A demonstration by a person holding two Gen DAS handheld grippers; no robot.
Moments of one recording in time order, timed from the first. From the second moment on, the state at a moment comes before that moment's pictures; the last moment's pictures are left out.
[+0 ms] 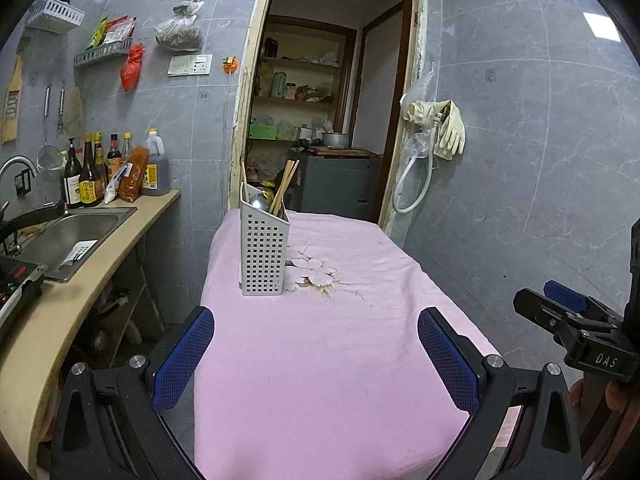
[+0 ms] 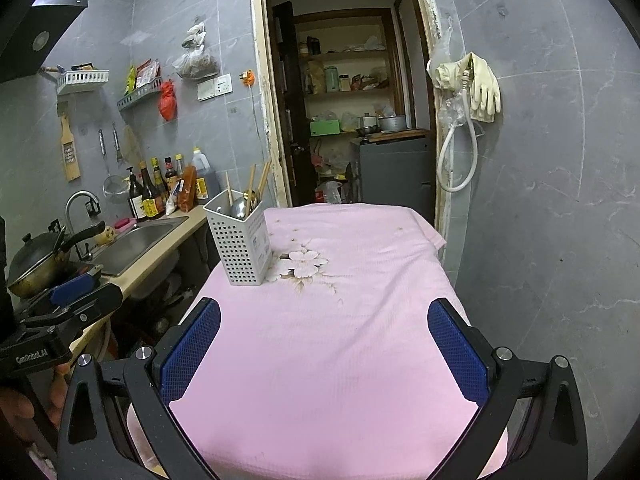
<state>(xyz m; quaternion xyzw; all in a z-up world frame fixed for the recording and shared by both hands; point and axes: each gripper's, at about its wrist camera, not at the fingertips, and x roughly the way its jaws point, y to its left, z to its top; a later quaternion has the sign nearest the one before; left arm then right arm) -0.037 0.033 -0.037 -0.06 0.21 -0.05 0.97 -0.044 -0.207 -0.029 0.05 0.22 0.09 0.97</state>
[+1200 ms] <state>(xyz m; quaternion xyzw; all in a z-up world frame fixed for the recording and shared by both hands) -0.037 0.034 -0.039 -0.06 0.21 -0.05 0.97 -0.045 -0.204 -0.033 0.04 0.22 0.10 0.97</state>
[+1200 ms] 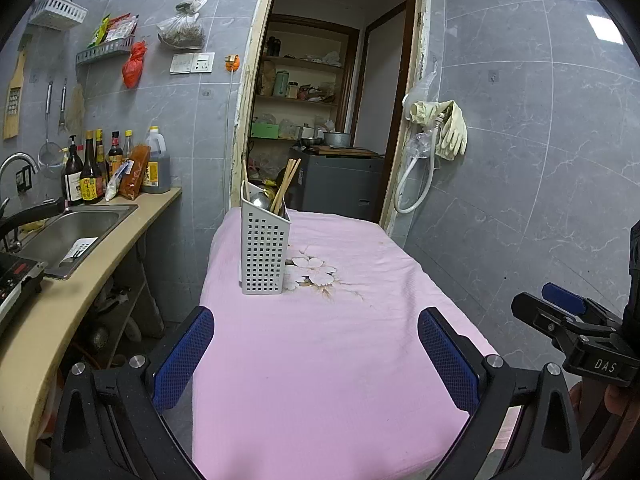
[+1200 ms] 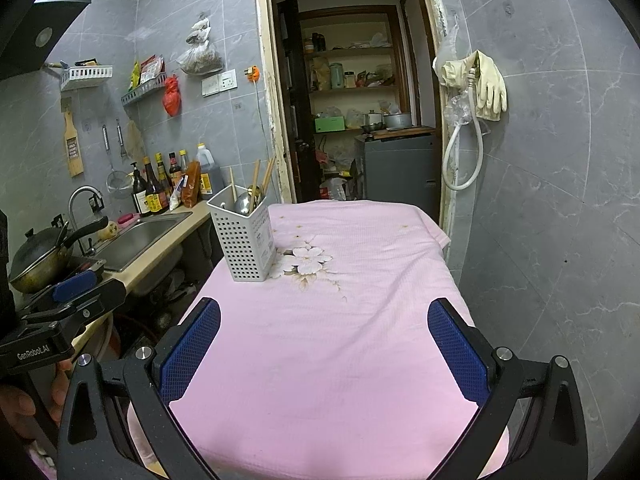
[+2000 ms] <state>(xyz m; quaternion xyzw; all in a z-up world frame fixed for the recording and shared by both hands) -0.040 0.039 -0.043 -0.07 0.21 -0.05 0.97 -0.045 -0.202 -0.033 0.04 0.22 0.10 0.97</state>
